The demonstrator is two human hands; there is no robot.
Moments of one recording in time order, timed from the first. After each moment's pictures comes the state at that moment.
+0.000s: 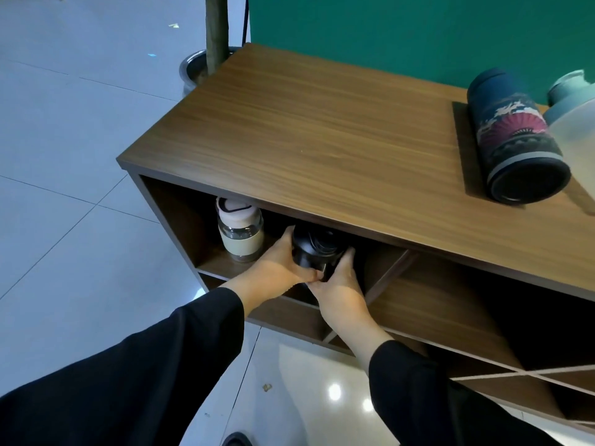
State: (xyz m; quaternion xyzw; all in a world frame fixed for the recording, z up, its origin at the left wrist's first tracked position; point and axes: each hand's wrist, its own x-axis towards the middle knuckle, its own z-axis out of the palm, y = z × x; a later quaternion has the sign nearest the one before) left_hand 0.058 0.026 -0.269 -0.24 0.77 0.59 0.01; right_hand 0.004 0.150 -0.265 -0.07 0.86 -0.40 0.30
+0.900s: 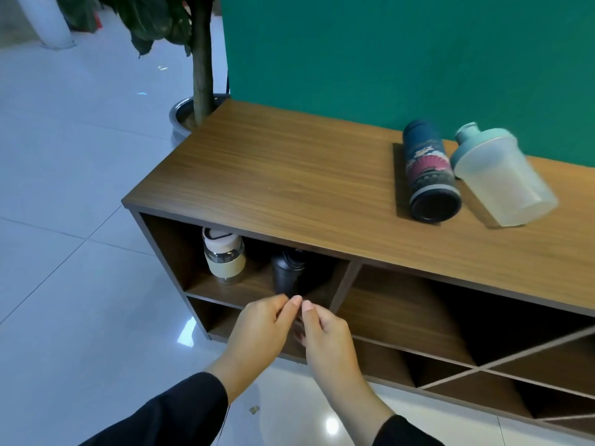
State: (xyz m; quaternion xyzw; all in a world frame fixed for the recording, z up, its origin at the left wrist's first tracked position) left_hand 0.126 0.109 -0.216 -0.26 0.86 0.43 -0.09; right_hand 0.078 0.224 -0.196 -0.13 0.78 -0.54 0.27
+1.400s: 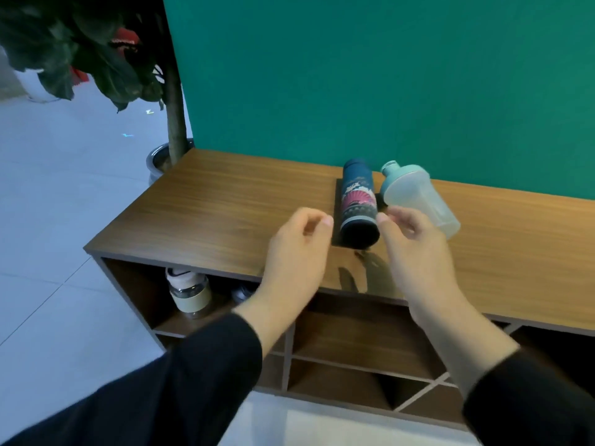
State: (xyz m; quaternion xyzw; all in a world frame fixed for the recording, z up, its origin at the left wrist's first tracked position) left_hand 0.028 0.185 -0.044 -0.18 0.78 0.55 -0.24; right_hand -0.037 0.320 -0.018 -0.11 0.81 -0.58 -0.01
